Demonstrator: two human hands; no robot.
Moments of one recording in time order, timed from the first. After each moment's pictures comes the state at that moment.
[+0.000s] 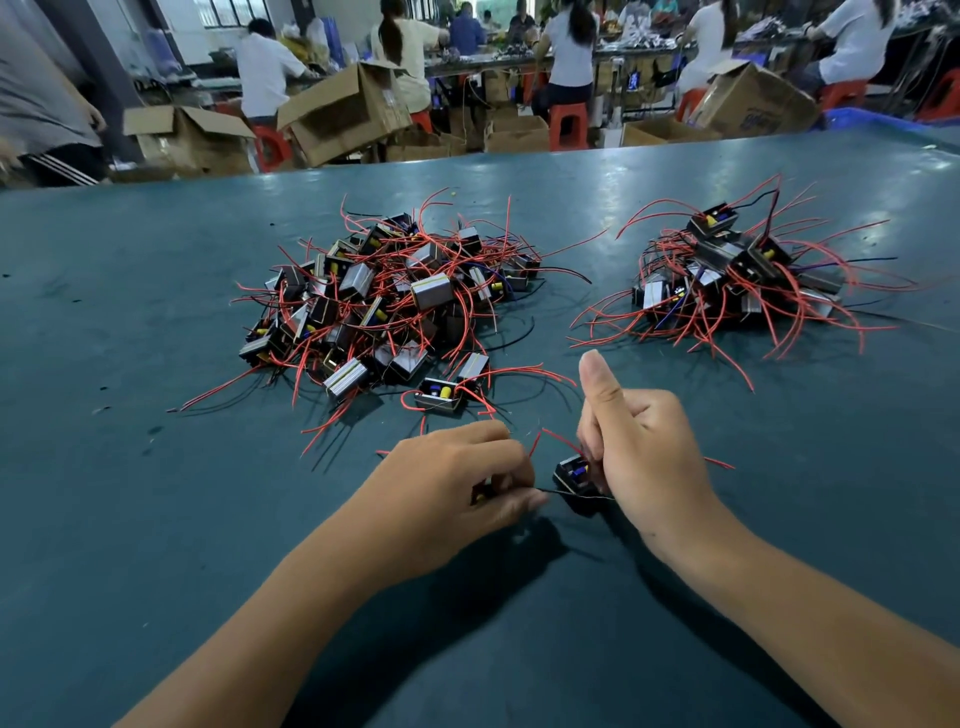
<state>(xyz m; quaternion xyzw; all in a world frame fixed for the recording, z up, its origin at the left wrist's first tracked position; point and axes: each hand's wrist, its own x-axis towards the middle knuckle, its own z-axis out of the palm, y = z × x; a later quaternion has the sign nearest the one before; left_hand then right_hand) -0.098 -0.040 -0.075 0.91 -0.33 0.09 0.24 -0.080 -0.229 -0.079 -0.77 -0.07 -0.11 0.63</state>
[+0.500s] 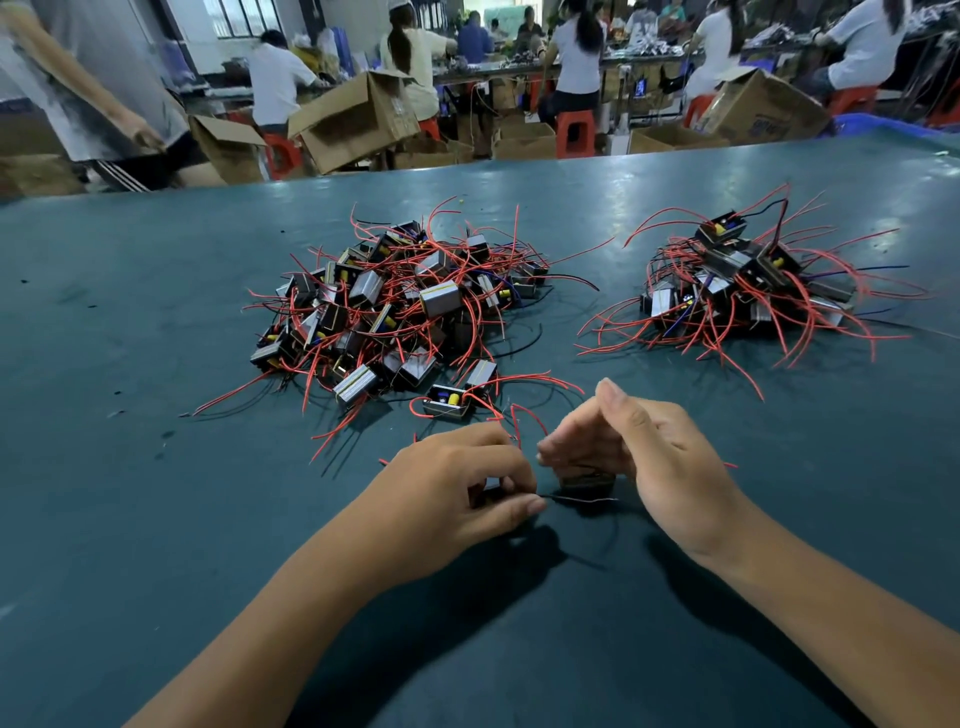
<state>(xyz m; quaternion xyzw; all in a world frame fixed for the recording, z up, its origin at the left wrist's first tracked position) -0.096 -0.035 -0.073 0.90 -0.32 0.06 0.30 -0.078 -0.244 -0.080 -0.68 -0.15 0.04 0.72</state>
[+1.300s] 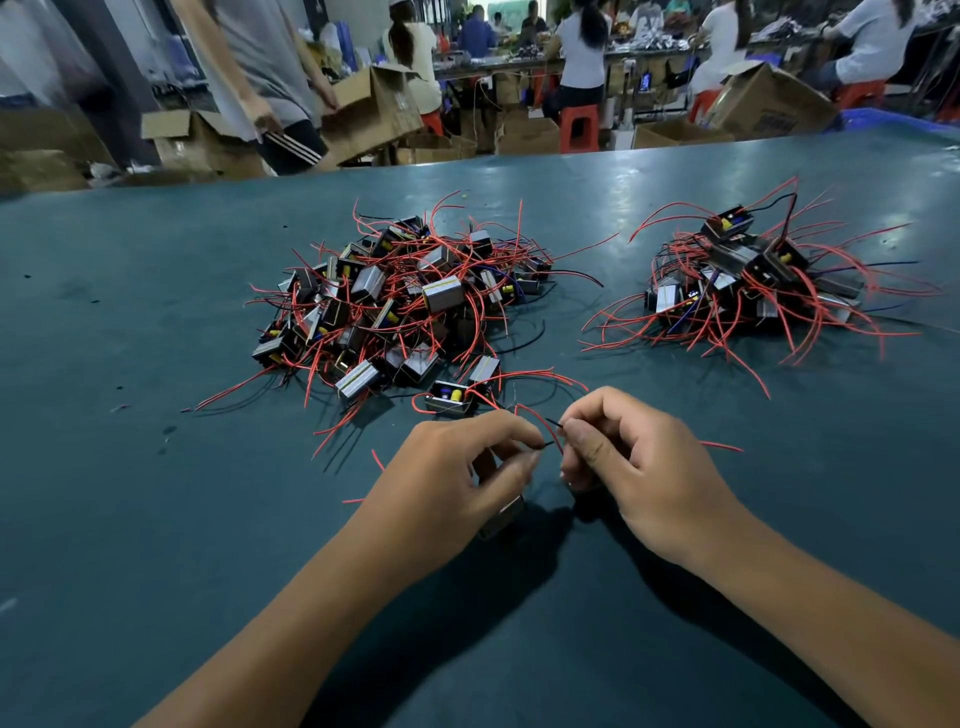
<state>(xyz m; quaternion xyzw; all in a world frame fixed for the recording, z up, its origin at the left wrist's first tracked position) -0.098 -0.045 -0.078 0.88 -0.24 0.13 0.39 -0.081 -0.245 -0.090 -0.79 -0.21 -0.04 0.57</state>
